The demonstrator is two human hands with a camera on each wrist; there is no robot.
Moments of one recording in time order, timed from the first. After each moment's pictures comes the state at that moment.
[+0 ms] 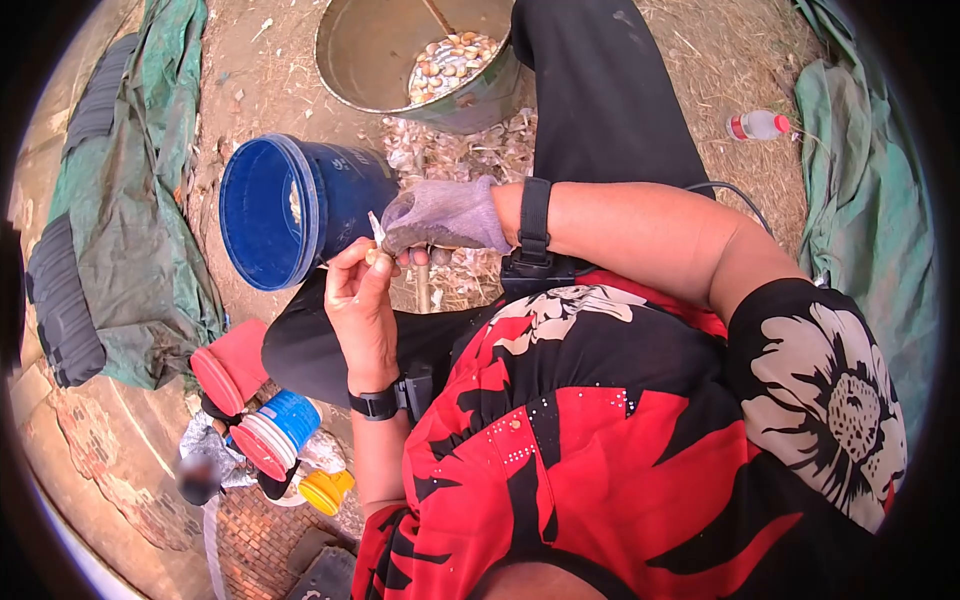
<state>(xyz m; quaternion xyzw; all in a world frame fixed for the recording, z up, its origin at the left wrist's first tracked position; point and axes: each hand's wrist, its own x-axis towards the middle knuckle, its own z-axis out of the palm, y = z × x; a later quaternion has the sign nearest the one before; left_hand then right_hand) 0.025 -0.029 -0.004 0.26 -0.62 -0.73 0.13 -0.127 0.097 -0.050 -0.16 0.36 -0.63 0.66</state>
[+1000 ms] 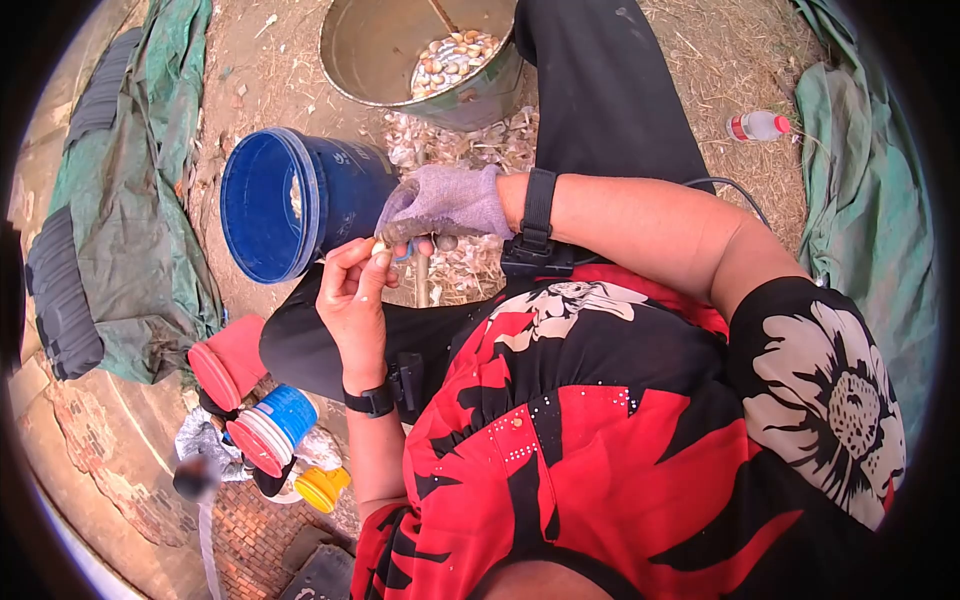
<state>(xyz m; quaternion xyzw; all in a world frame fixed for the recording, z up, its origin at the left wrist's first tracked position) 0.027 -0.028 0.012 0.24 -0.73 -0.63 0.12 -0.132 0.104 -0.041 -0.20 0.39 -0.63 0.65</state>
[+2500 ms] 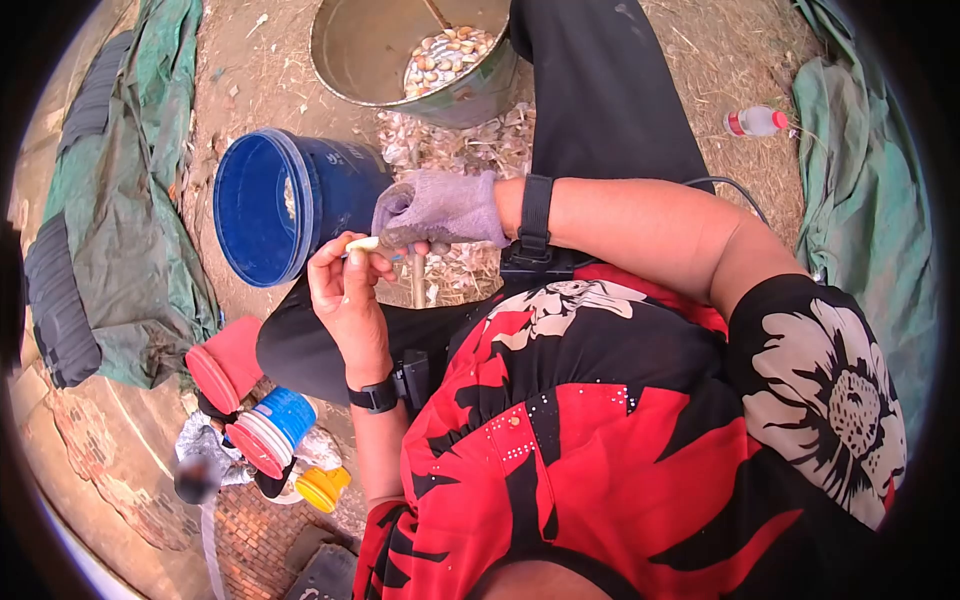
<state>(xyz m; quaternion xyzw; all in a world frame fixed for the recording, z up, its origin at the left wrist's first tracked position) 0.020 -0.025 0.003 0.24 -0.67 -0.68 0.17 -0.124 0.100 -0.049 -0.23 0.40 -0.67 0.59</state>
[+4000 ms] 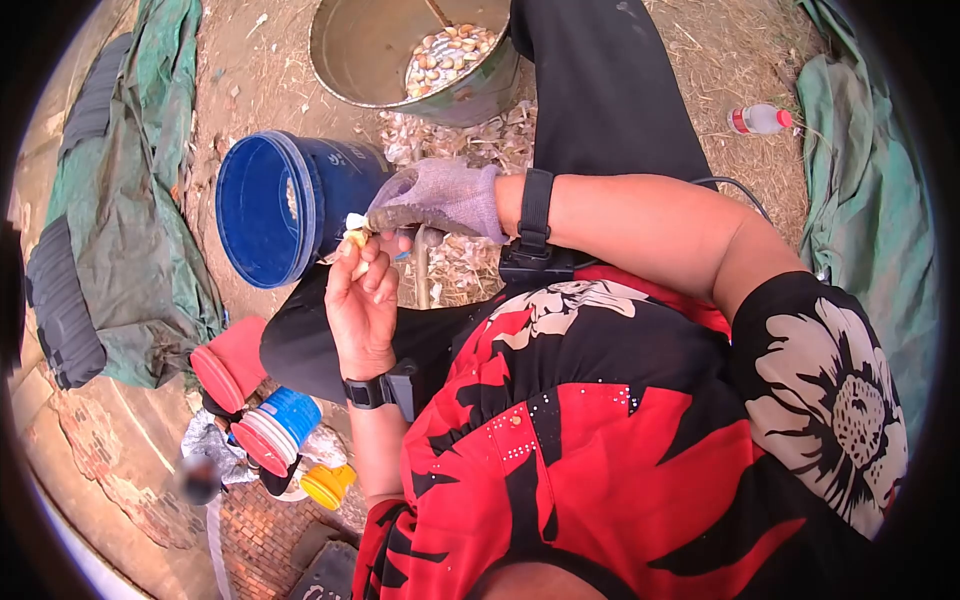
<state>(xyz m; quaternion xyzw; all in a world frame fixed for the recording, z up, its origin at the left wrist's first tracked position) 0.011 -0.042 0.004 0.30 -0.34 -0.89 0.03 -0.131 0.097 -0.047 -0.13 0.43 -0.68 0.59</state>
